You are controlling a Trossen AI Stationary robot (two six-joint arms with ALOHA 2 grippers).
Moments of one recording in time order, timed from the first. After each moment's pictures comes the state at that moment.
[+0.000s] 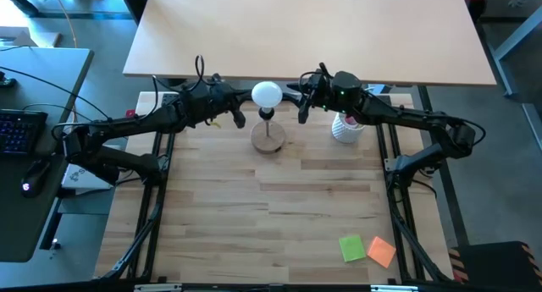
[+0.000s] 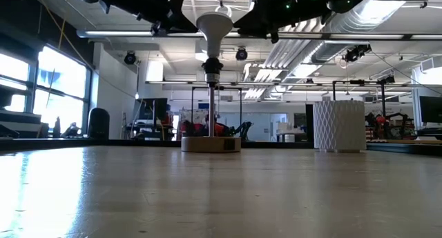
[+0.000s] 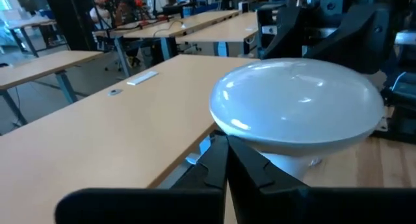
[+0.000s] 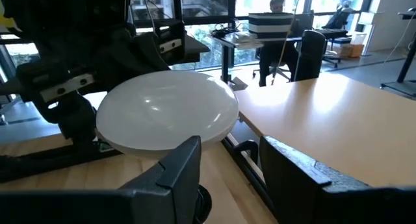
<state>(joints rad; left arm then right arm) 0.41 1.21 0.89 0.19 -0.17 0.11 -0.45 1.42 1.05 0.26 -0.11 -0.01</state>
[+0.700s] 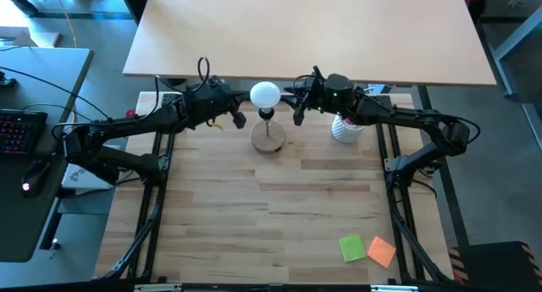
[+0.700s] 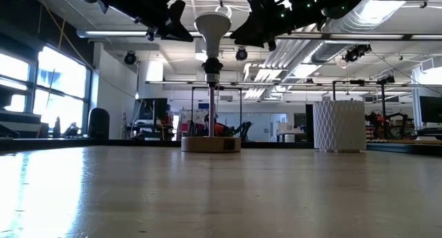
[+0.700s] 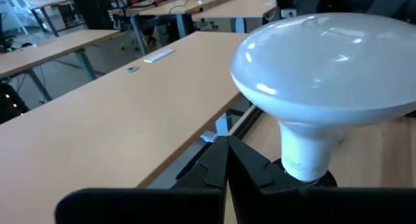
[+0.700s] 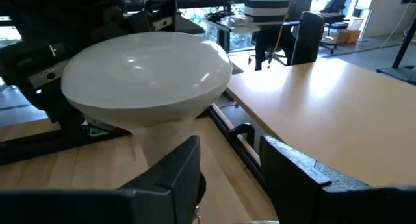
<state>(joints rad) 0.41 1.21 0.89 0.10 -0.25 0.11 -0.45 1.47 1.05 0.26 -0.08 -0.02</state>
